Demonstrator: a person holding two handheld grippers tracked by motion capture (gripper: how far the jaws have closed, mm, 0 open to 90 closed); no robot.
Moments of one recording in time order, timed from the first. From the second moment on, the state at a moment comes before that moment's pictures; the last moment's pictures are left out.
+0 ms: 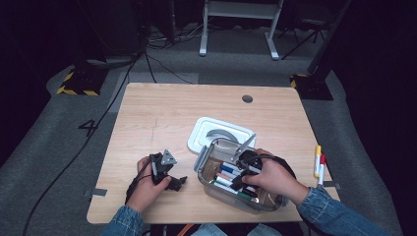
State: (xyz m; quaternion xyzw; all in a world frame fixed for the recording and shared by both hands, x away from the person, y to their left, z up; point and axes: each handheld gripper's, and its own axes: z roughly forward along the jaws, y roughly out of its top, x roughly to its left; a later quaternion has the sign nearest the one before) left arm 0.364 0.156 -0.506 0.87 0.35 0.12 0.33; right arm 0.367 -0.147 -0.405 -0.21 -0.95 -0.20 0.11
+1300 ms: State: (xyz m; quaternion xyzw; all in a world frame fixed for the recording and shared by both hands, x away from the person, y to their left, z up) left arm 0.364 0.156 -0.505 0.87 0.35 0.12 0.33; right arm 0.376 -0.156 -0.385 -0.22 -0.93 -0.28 0.04
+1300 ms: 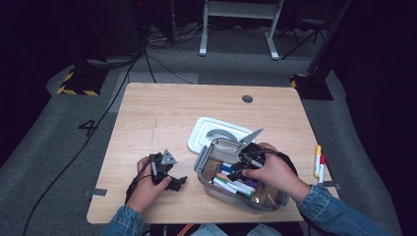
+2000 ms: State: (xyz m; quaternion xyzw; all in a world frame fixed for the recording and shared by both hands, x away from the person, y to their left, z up) left arm 0.364 0.156 -0.506 0.87 0.35 0.12 0.33; right arm 0.390 -0.289 -0.340 -0.36 -0.87 -0.33 -0.07
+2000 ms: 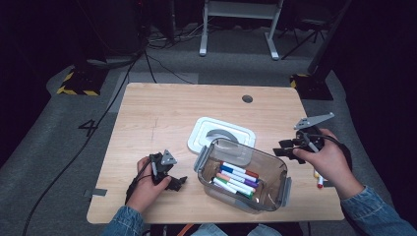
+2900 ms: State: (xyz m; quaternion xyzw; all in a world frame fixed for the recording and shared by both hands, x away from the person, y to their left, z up) left arm 0.364 0.156 -0.506 0.87 0.36 0.12 0.33; right arm 0.422 -0.423 -0.439 -0.54 -0.80 -0.23 -0.13
